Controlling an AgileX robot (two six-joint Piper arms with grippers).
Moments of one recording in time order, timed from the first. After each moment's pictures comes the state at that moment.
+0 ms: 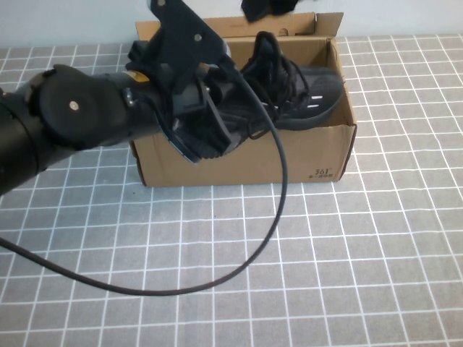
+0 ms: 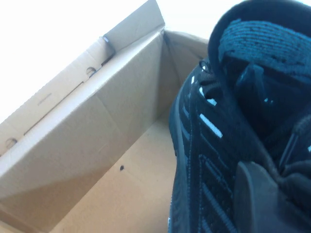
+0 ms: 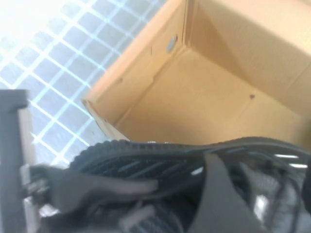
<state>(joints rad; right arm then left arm) 0.55 1.96 -2.39 0.18 1.28 -0.06 -0.55 1.48 -1.14 -0.63 0.19 1.10</state>
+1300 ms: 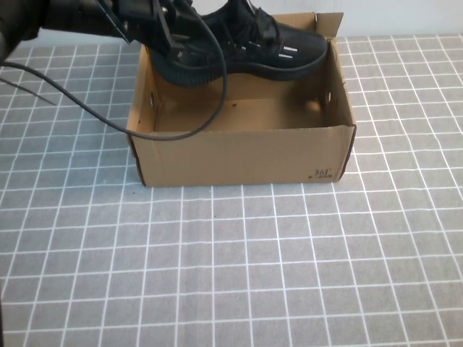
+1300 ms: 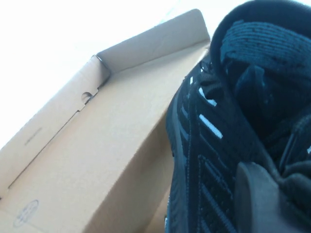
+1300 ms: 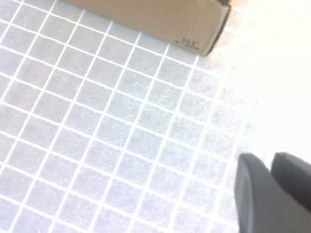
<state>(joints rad) 0.55 1.06 -1.29 -0.06 1.18 0.17 -0.16 2.08 -1.97 -1.01 0.91 1.48</state>
